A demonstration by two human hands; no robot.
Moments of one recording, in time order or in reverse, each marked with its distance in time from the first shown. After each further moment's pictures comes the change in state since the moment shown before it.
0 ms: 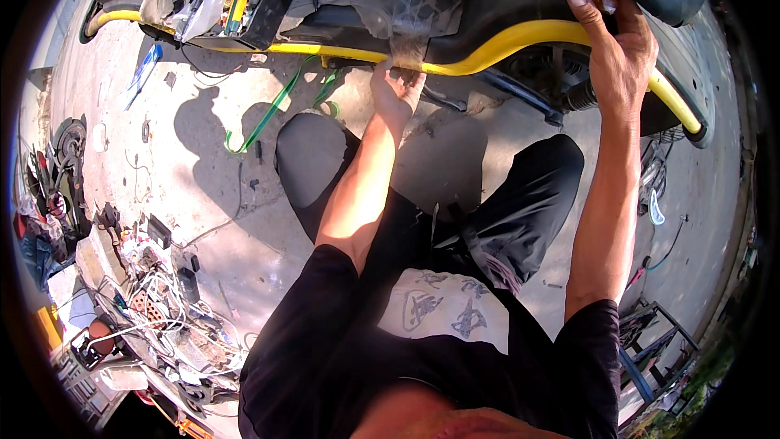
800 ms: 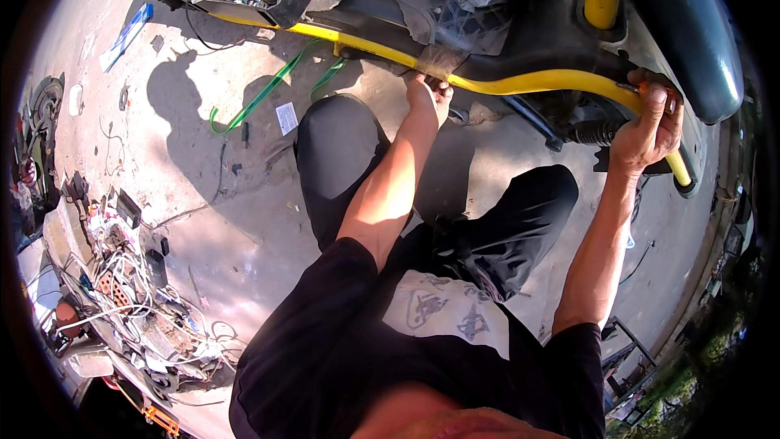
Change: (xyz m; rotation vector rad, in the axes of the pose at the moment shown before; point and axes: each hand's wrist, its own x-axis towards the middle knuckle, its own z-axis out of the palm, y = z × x) left_hand 0.045 -0.025 -0.031 -0.048 0.133 -0.083; right_hand -0.010 0.001 0.021 0.098 0.145 -0.184
